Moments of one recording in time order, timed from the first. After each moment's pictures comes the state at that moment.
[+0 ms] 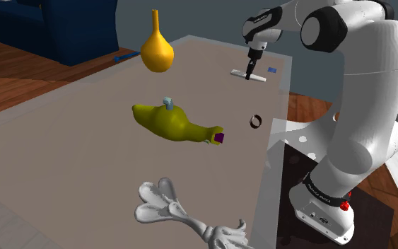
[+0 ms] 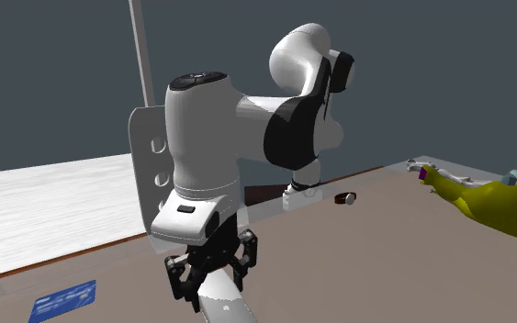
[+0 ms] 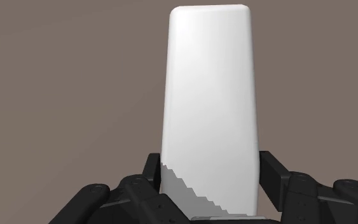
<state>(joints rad) -0.22 0.50 -0.38 -1.55 0.21 2.02 -1.05</state>
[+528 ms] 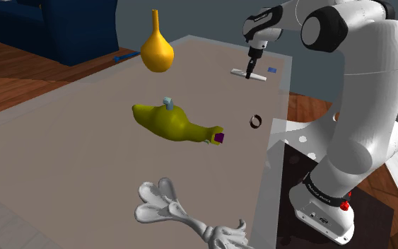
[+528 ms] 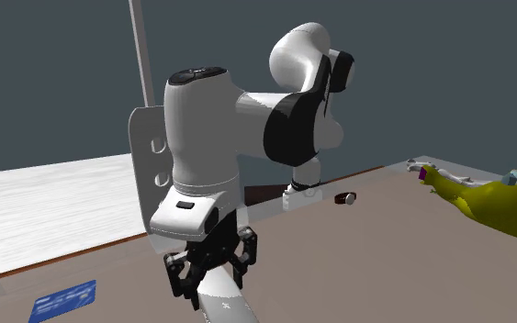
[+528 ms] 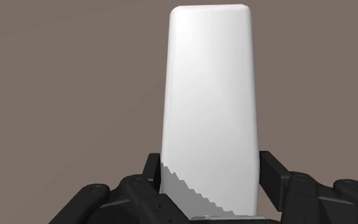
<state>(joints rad) -0.22 0.50 -0.38 -1.54 0.21 2.00 -1.05</state>
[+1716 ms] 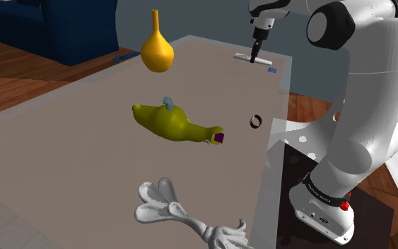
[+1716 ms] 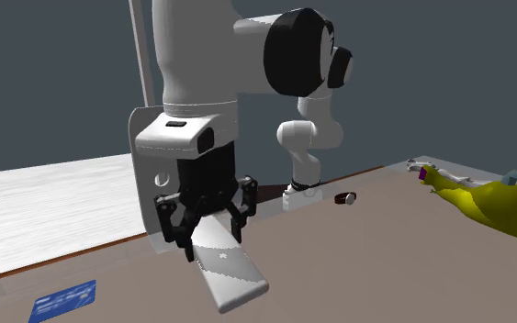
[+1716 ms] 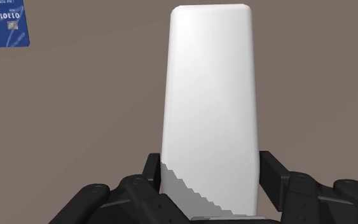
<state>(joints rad) -0.22 0.45 -0.40 -1.37 0.19 1.79 -1.03</state>
